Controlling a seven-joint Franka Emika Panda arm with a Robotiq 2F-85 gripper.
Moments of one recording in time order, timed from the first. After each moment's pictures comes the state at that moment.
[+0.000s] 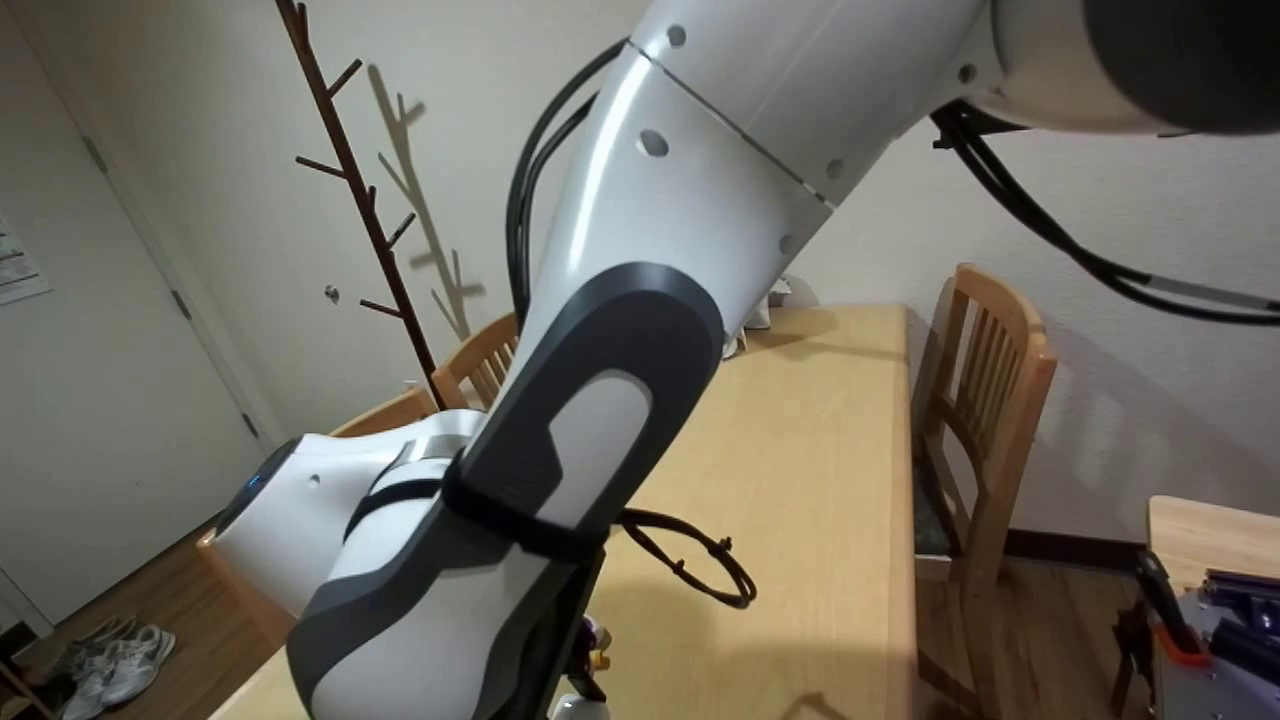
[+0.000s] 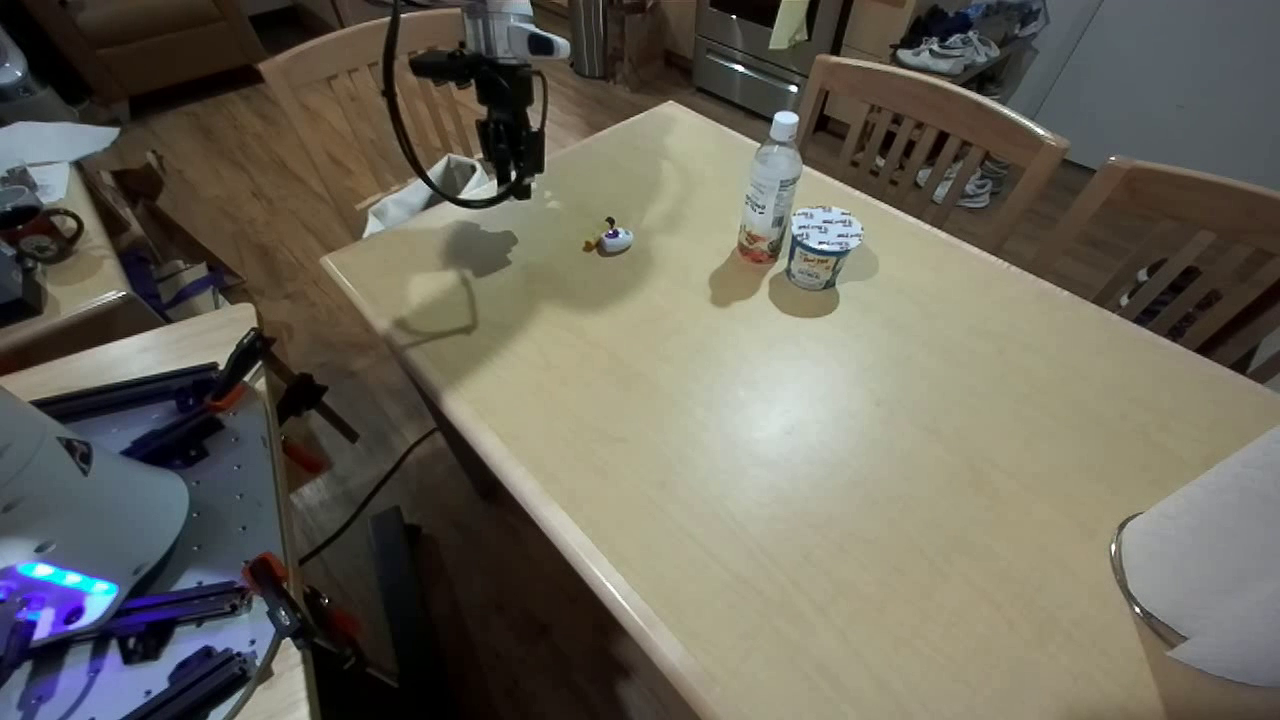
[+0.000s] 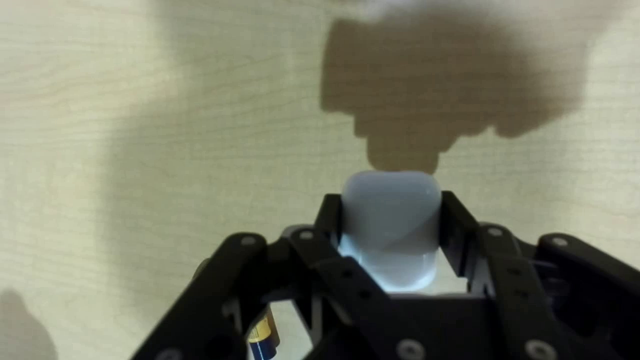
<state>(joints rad) 0.47 0.64 0.07 -1.67 -0.22 1.98 0.42</state>
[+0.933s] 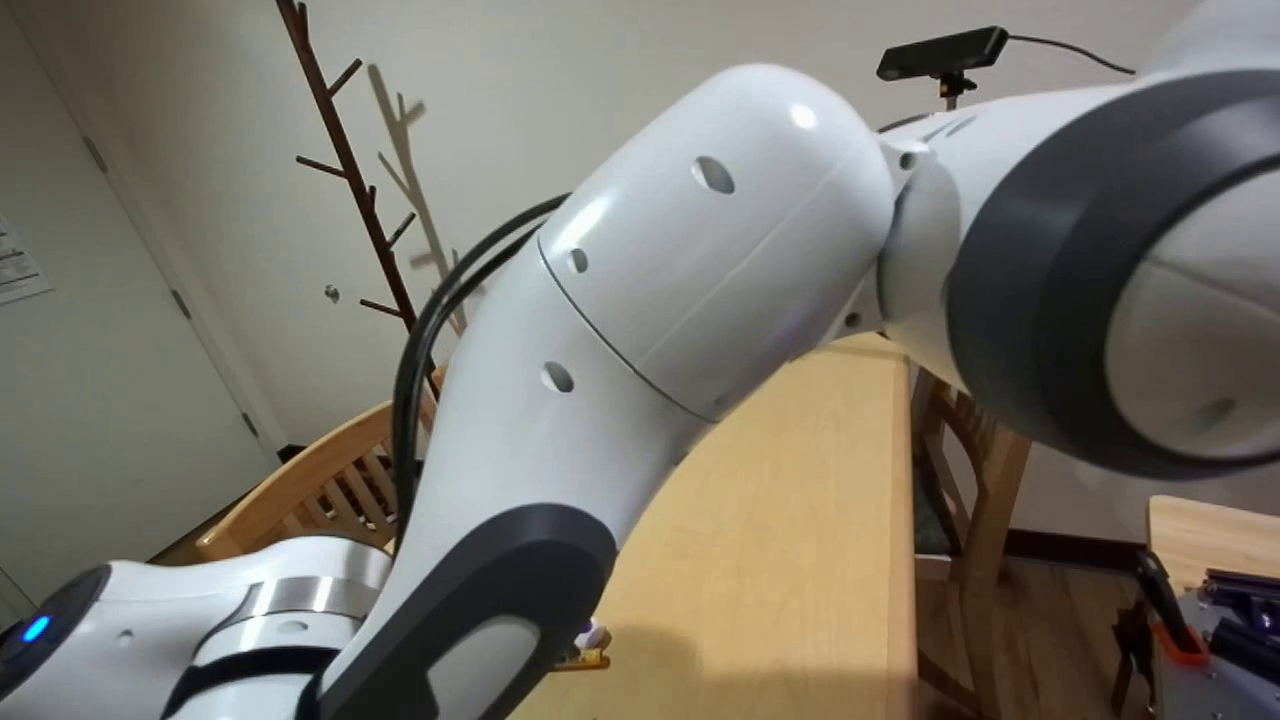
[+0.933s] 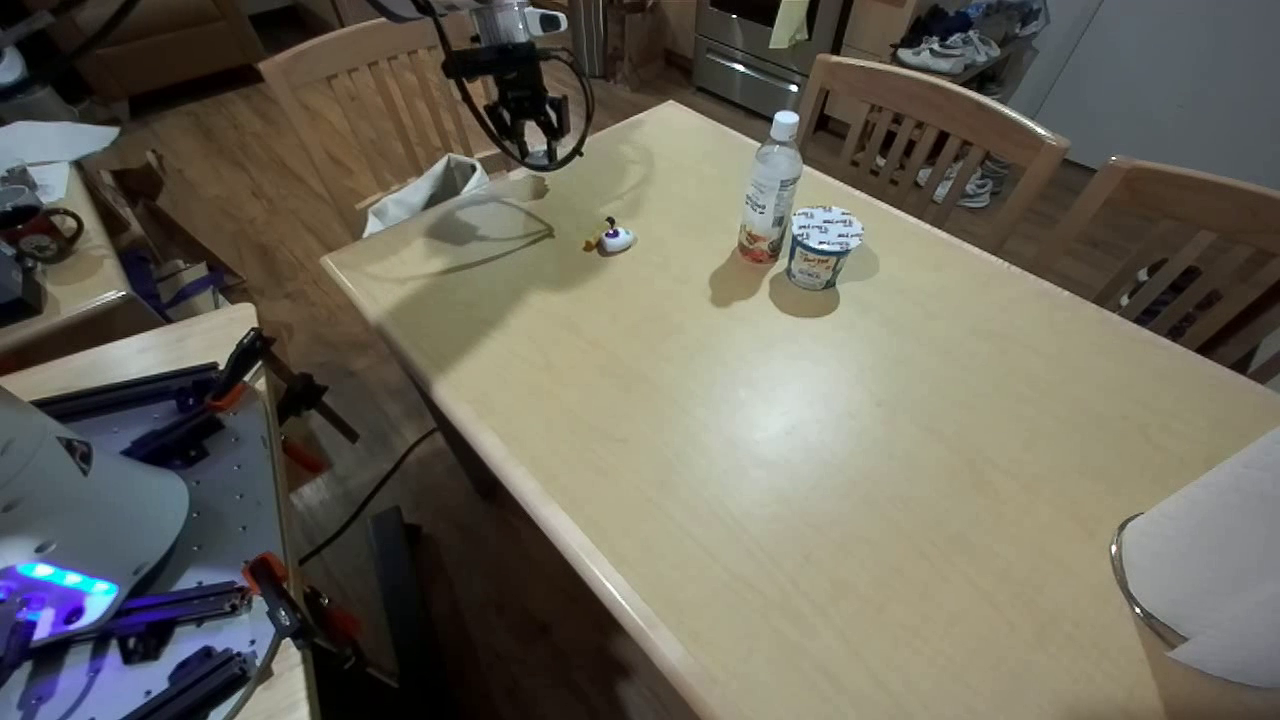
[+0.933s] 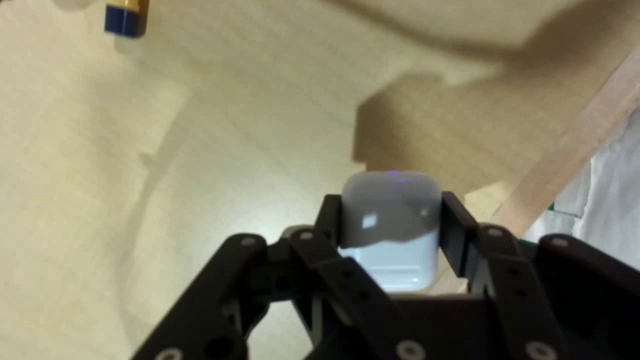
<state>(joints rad) 0.55 0.95 0.11 -1.22 -0.35 2.02 0.02</state>
